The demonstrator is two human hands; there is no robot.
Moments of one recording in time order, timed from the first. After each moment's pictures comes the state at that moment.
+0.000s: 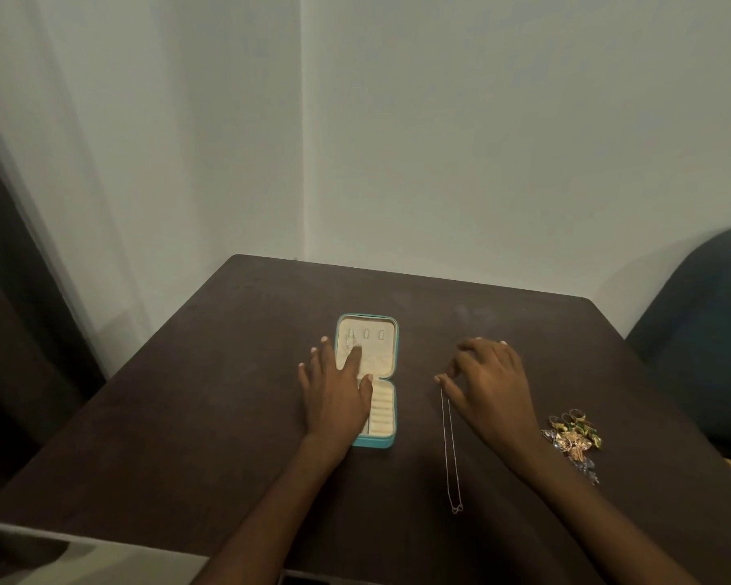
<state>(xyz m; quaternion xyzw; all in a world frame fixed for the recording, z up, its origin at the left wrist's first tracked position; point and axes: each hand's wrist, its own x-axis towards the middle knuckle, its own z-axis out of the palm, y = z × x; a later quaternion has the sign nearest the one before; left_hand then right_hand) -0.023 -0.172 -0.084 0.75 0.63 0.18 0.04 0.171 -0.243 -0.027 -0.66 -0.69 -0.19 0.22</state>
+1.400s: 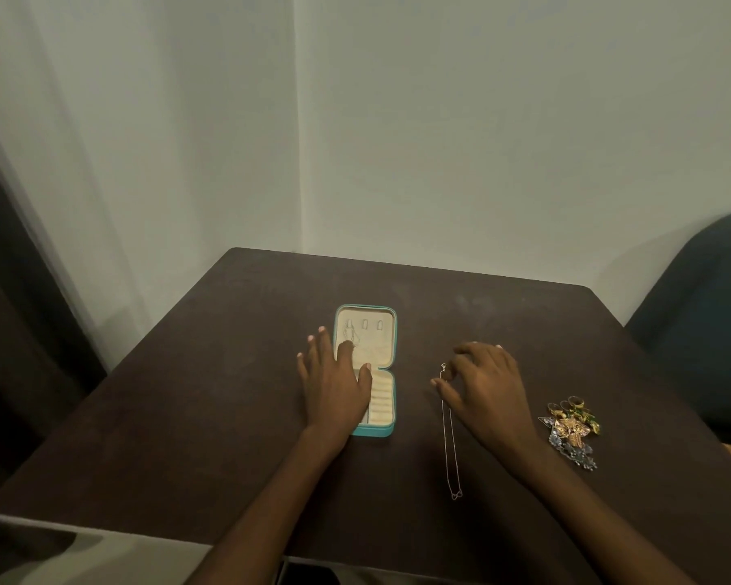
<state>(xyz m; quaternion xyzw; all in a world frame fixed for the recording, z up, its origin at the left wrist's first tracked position) -0.022 -0.173 -0.086 0.74 0.63 0.23 0.05 0.170 -0.251 -0.042 -0.68 -0.69 -0.16 0.20</state>
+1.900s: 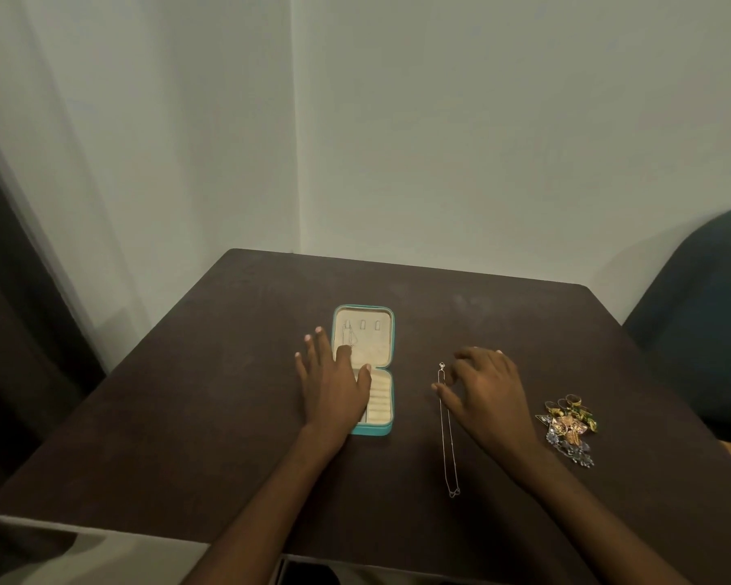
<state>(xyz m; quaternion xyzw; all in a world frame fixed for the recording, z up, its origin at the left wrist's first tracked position) -0.020 -0.173 -0.084 0.74 0.64 0.21 0.05 0.175 -0.254 -0.049 -0.68 -0.69 -0.15 0.20</state>
